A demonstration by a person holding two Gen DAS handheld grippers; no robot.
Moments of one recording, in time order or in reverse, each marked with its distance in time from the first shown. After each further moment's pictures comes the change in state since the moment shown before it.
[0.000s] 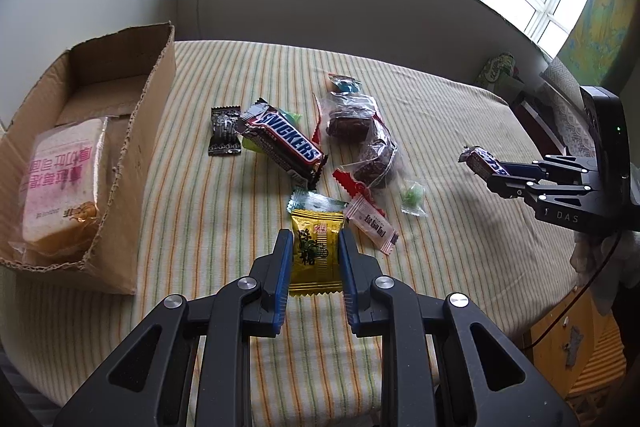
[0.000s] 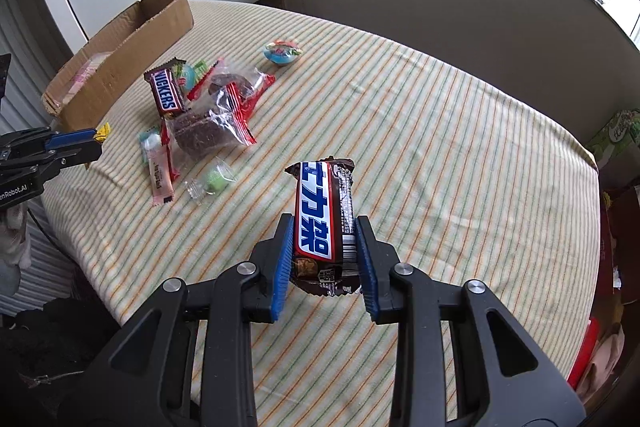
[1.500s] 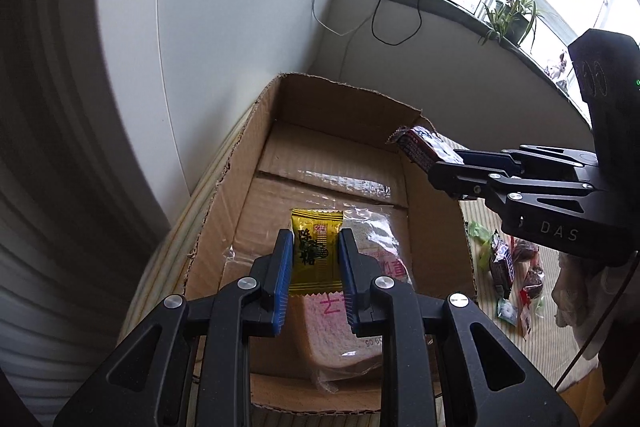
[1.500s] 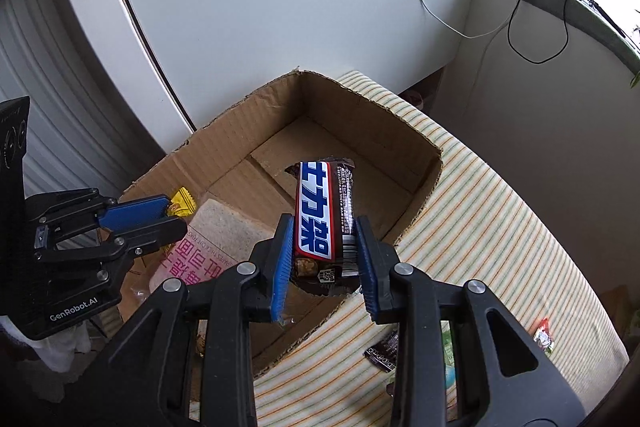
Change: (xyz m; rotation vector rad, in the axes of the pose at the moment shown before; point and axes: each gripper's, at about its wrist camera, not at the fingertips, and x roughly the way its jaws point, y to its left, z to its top) left arm -0.047 0.194 0.037 -0.265 -0.125 0.179; right arm 0.090 0.247 0.211 -0.280 -0.055 0.235
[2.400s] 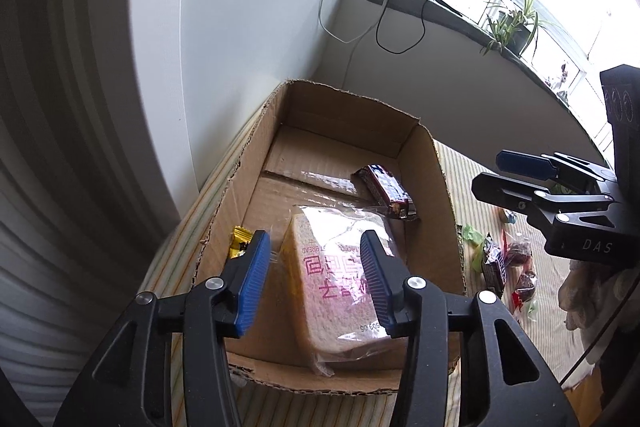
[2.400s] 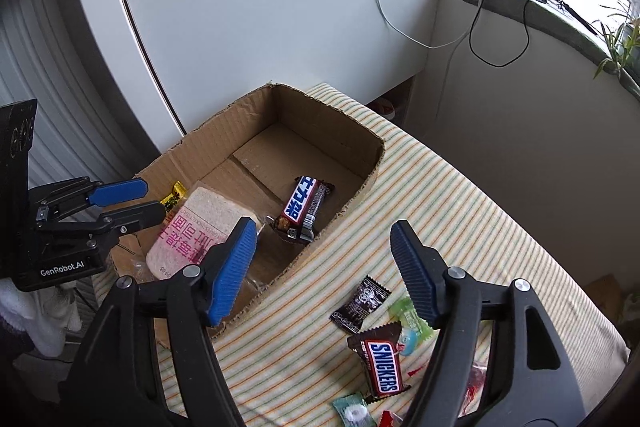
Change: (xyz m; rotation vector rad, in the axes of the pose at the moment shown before) left arm -0.013 0.000 -0.001 -0.031 -0.023 0.004; right arm -0.055 -0.022 -0.025 0.040 -0.066 -0.062
